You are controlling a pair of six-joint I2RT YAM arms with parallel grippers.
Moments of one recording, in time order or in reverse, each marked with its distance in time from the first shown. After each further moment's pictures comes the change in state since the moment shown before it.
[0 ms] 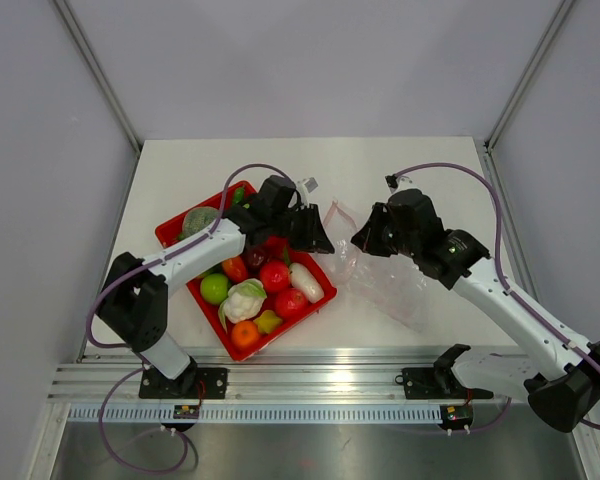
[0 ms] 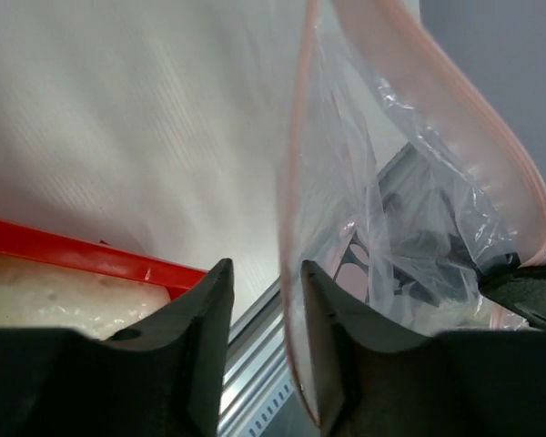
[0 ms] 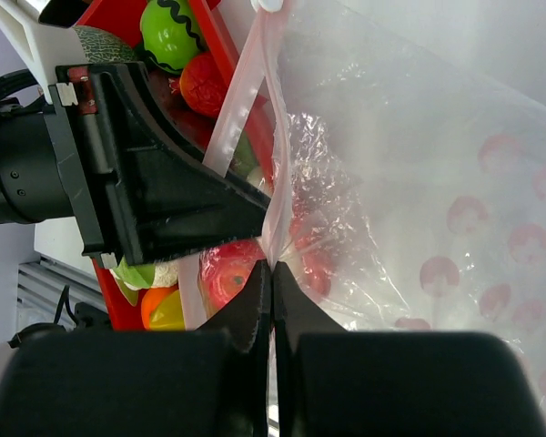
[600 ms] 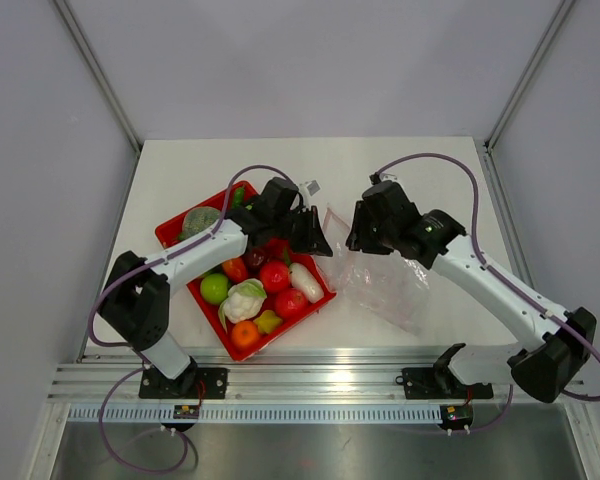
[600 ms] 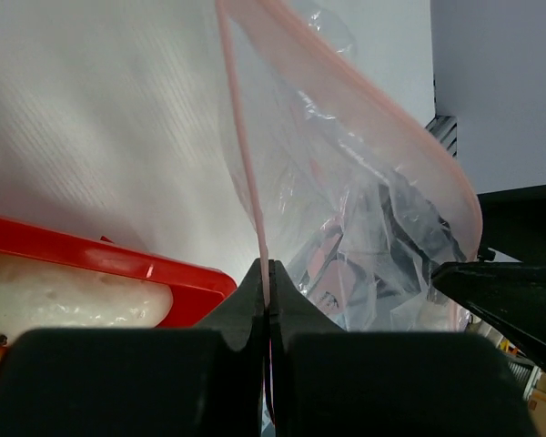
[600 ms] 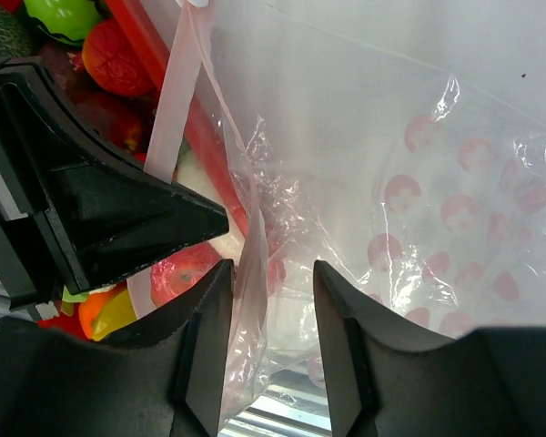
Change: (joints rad) left arm -0.014 0.010 0.000 -0.009 -0.006 0.013; right arm 0.039 0.152 0.134 -0.190 0.117 -0.005
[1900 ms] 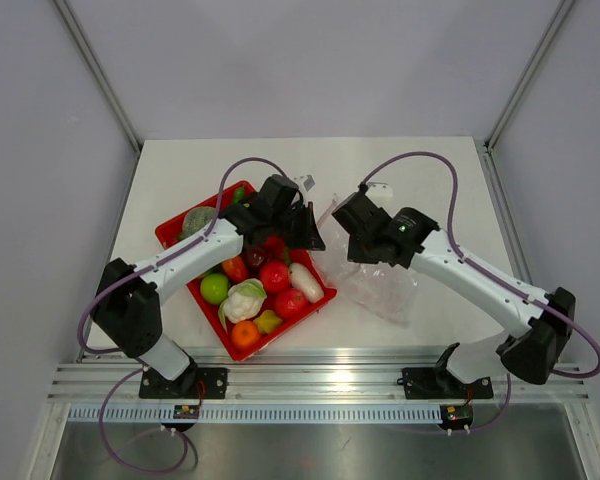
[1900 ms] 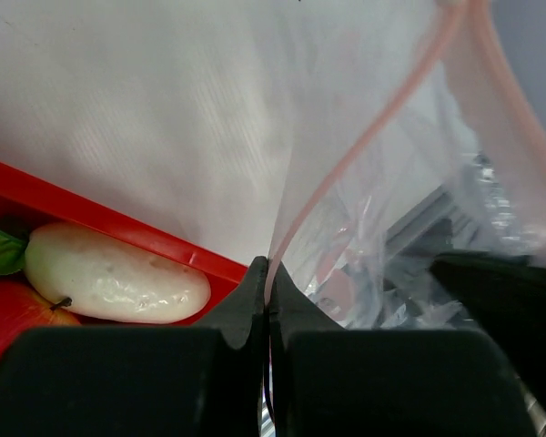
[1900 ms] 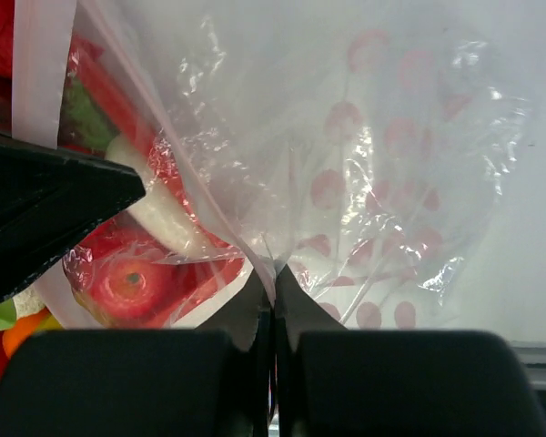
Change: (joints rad) left arm -0.023 -0.048 0.046 -0.113 -0.181 0.043; right arm 0.171 0.153 0.140 -0.225 0.253 0.128
